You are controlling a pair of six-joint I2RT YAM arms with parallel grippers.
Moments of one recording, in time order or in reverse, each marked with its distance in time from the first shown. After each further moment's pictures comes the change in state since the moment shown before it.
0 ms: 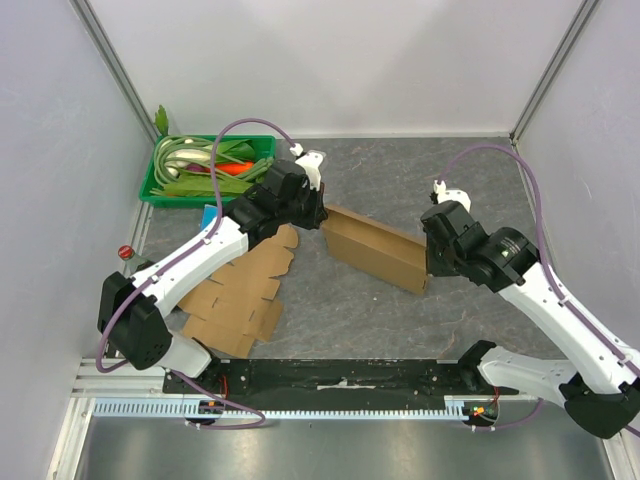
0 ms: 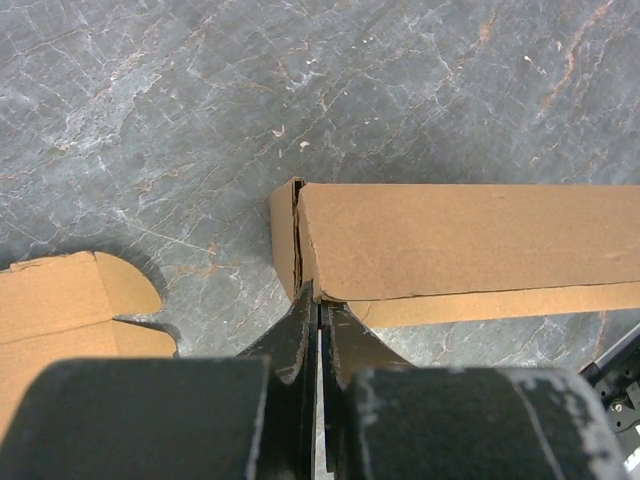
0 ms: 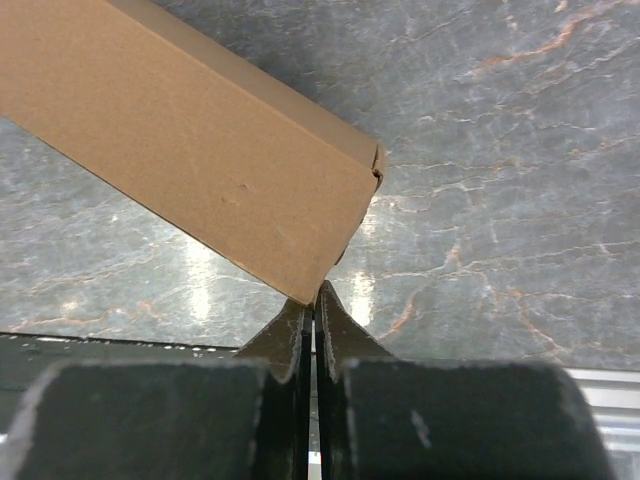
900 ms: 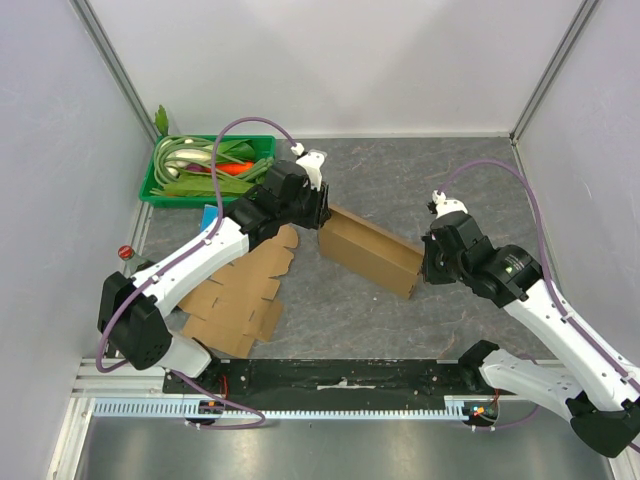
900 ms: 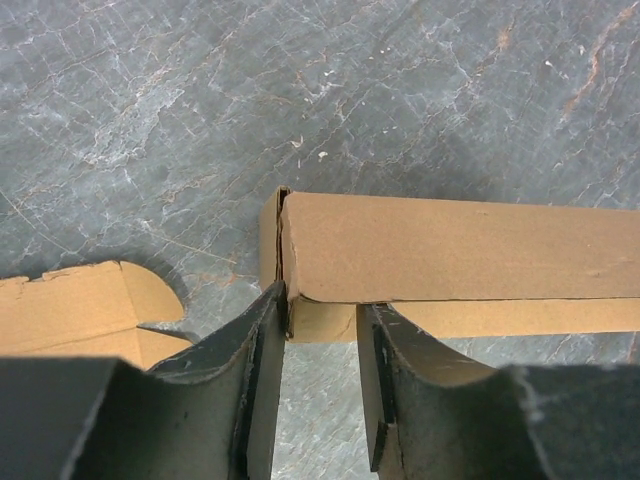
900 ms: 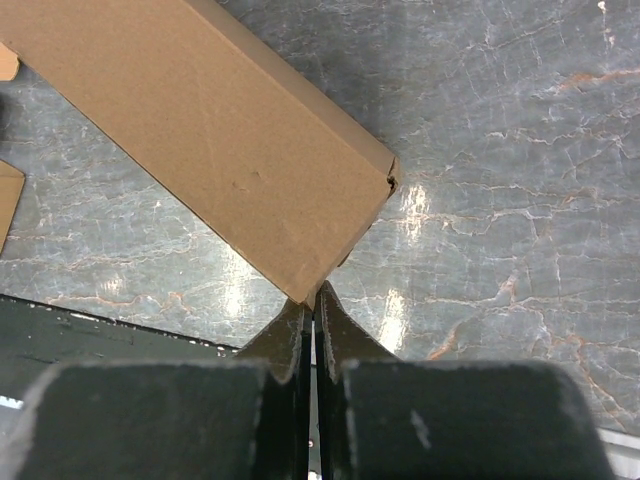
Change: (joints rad) left arm -0.004 -0.001 -0.005 0.022 -0.042 0.039; right arm -0.048 -0.119 -0.173 0.178 -0.153 -0.060
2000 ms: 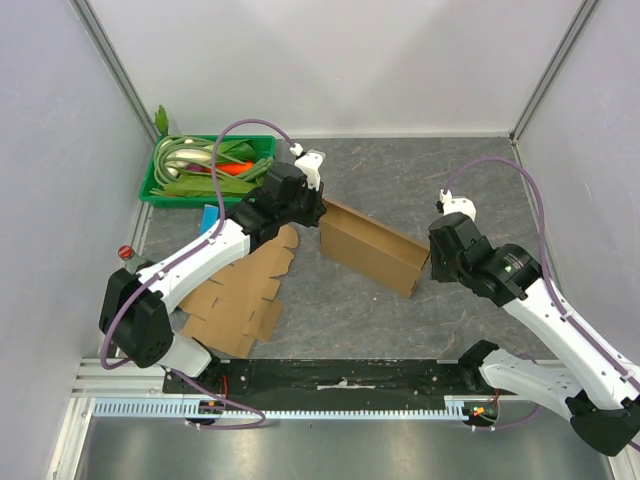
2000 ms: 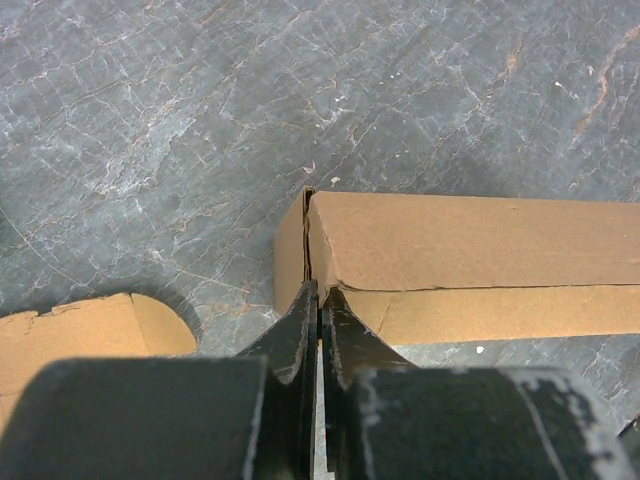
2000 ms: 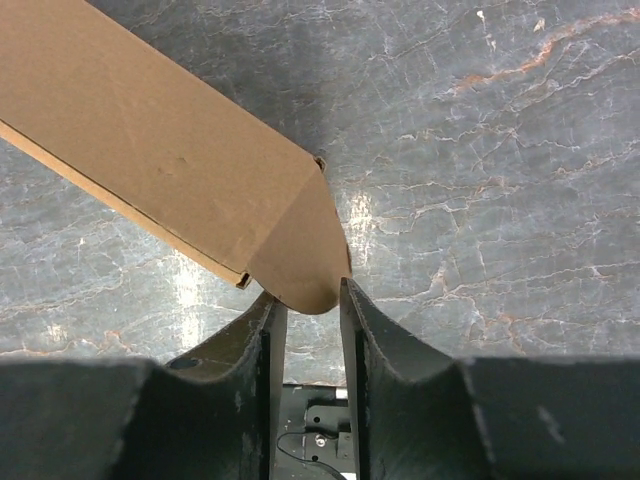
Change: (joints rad) left arm 0.027 0.013 -0.067 0.131 0.010 0.040; right arm 0.001 0.018 0.016 -0.052 0.163 -0.002
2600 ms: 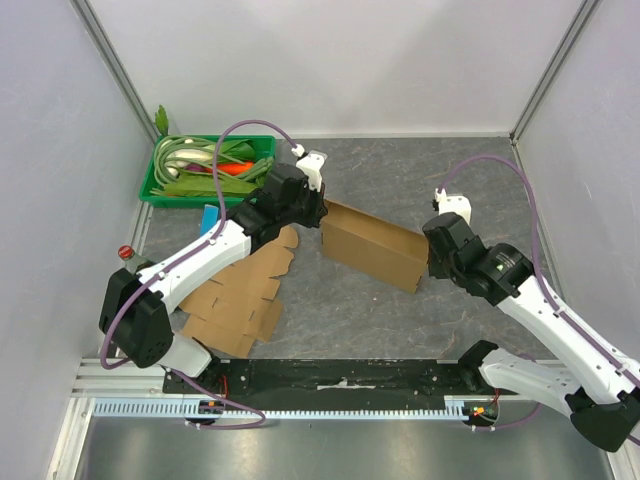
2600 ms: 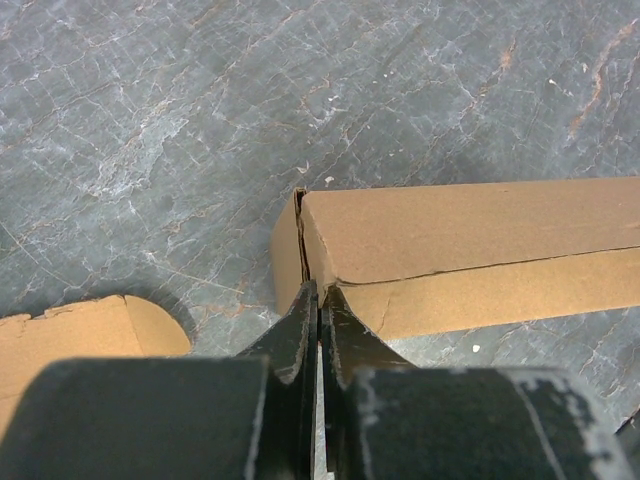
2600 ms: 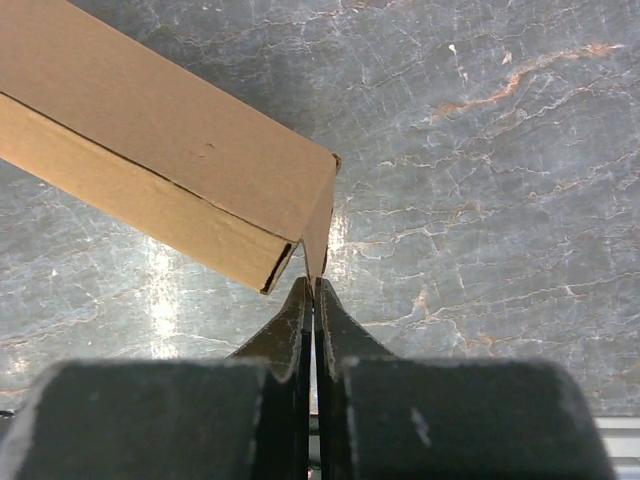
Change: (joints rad) left arm -0.009 0.000 -0.003 0.006 0.003 0.000; right arm 0.023 0.003 -0.045 0.068 0.097 -0.025
